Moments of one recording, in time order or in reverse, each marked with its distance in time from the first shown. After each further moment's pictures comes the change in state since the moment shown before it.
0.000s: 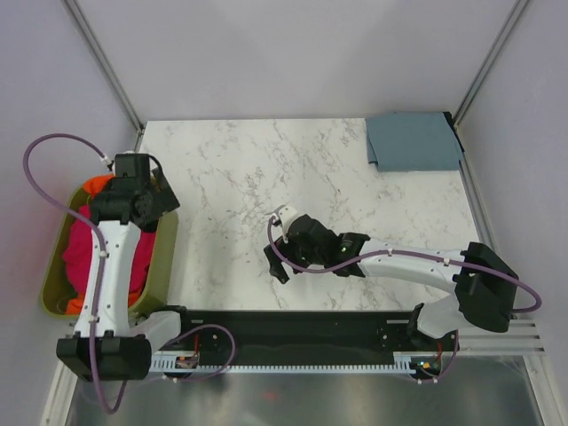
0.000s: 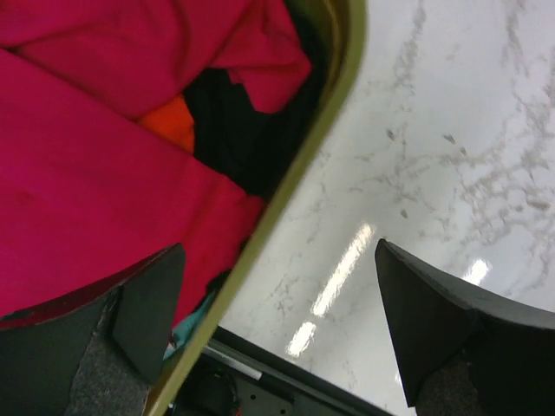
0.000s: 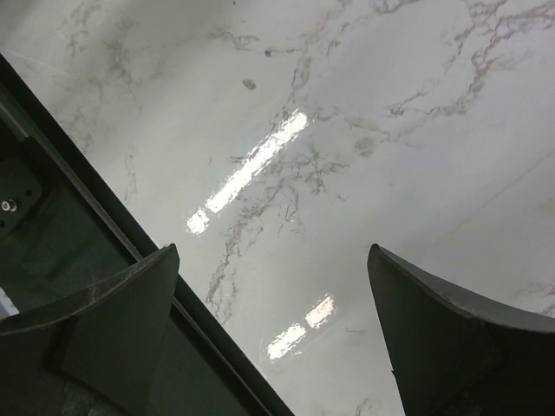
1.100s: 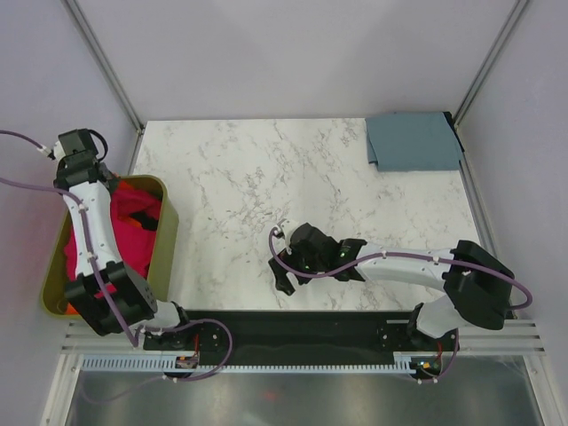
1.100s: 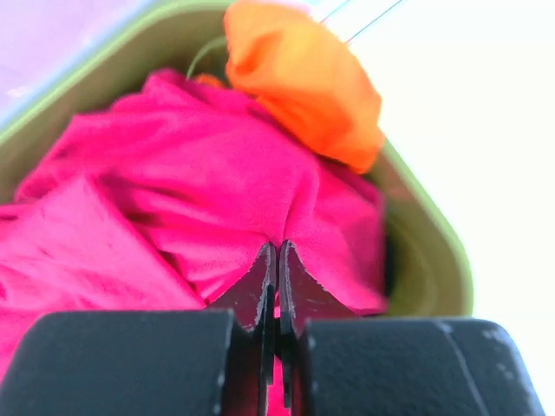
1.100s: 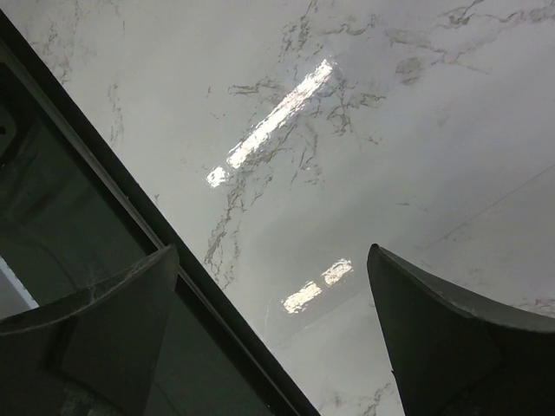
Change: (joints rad) left arm 0.464 0.404 0.160 0.260 0.048 0.000; right arm -0.005 0.028 -0.109 0.018 -0.107 0.023
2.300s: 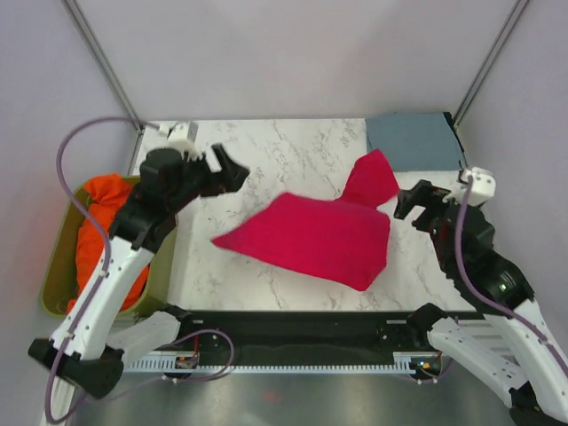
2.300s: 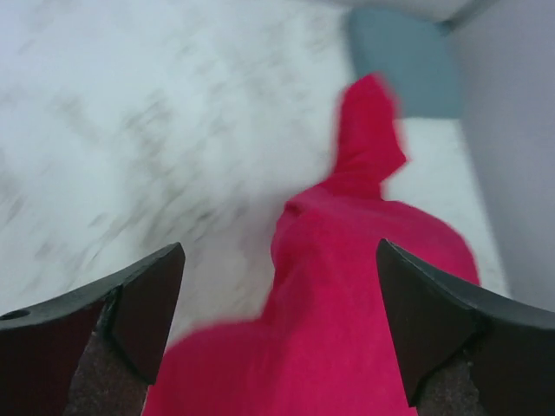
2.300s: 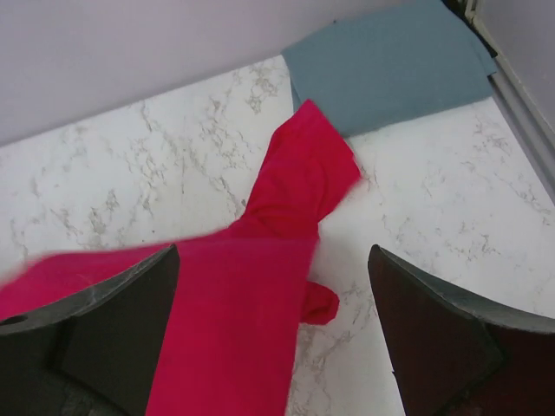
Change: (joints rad) left arm -0.869 -0.360 -0.053 0.352 0.384 -0.053; right arm -0.498 -0.802 0.198 -0.470 0.675 0.106
